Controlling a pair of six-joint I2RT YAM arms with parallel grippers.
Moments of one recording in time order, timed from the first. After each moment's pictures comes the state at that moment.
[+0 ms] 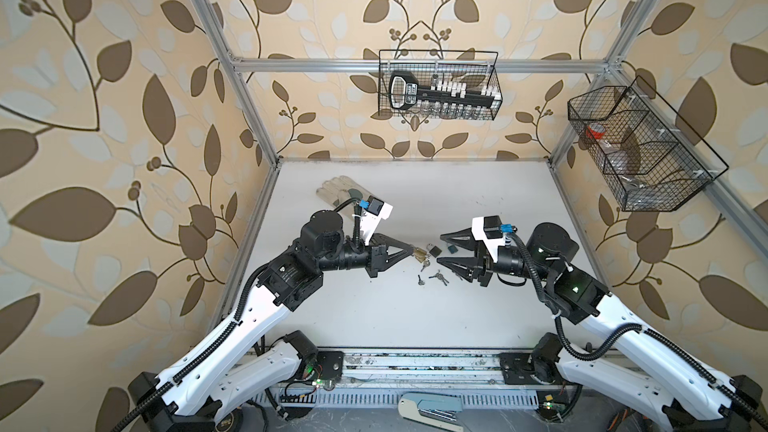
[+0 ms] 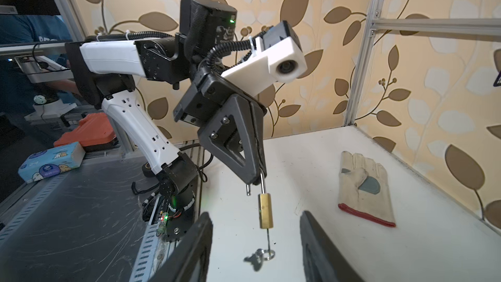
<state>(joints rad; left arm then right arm) -0.64 0.87 0.93 -0.31 0.68 -0.54 0.70 0.85 0.81 0.00 -0.59 0.00</state>
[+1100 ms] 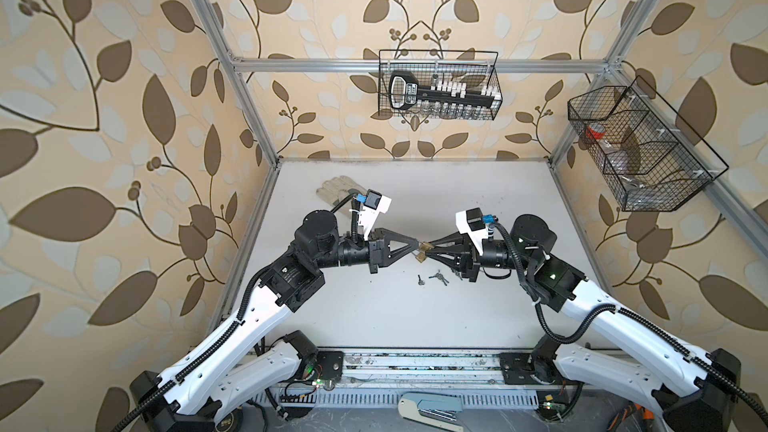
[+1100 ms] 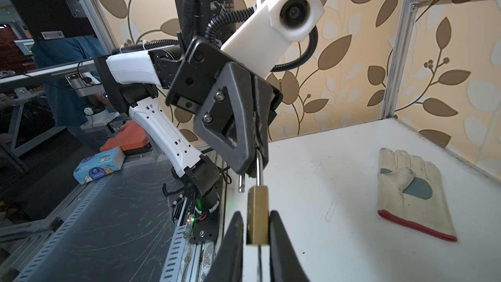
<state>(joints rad) -0.64 0.86 0.90 -0.11 0.75 -0.67 0.70 0.96 0.81 0.12 -0.71 0.10</state>
